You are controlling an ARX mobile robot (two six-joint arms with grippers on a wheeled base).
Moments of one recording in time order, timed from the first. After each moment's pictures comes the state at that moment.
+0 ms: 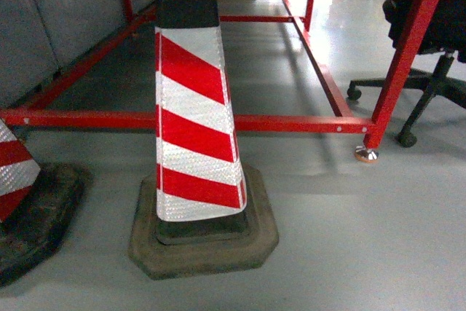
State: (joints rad) left arm 0.00 0.01 0.01 -0.01 0.00 0.00; right arm 0.00 0.00 0.01 0.00 0.00 0.00
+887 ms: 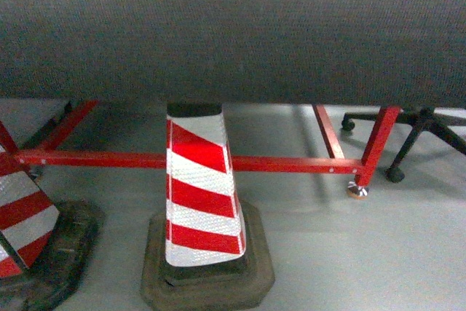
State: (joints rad) left arm 0.00 0.01 0.01 -0.01 0.00 0.00; right arm 0.00 0.00 0.01 -0.01 0.00 0.00
